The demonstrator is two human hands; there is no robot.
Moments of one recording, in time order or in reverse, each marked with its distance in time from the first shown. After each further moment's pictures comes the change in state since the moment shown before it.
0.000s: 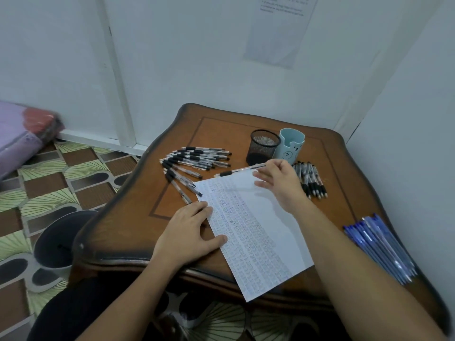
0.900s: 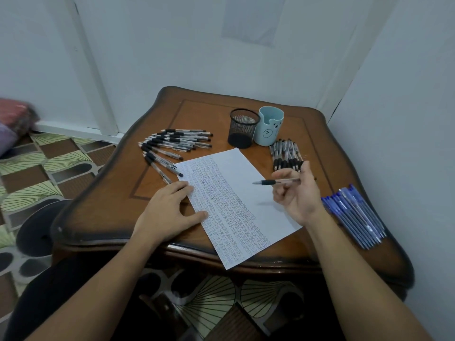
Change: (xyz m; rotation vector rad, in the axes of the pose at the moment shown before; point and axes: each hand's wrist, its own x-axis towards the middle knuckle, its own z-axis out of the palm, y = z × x) left_hand 0.000 0.005 -0.002 -0.002 -0.033 -0.037; right_hand -0.073 0.022 -0.080 0.287 -0.024 0.135
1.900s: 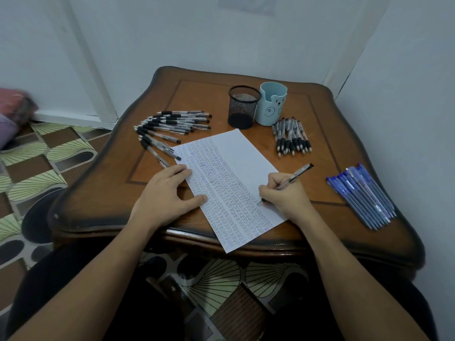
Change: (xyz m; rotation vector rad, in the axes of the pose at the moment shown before) left_hand 0.001 -0.001 0.003 0.014 0.008 -0.008; right_hand -0.011 0.049 -0.004 -0.603 -0.075 -0.241
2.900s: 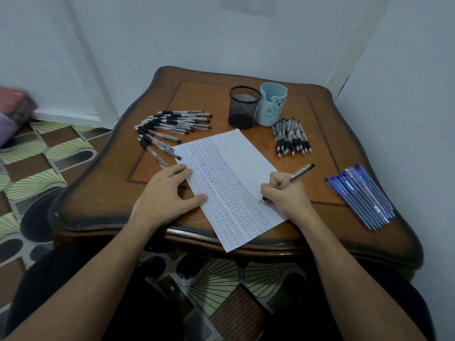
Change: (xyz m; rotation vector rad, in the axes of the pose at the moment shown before) left_hand 0.001 -0.003 0.002 -0.007 0.014 0.015; right_hand -0.003 -0.007 0.000 0.000 0.051 -0.035
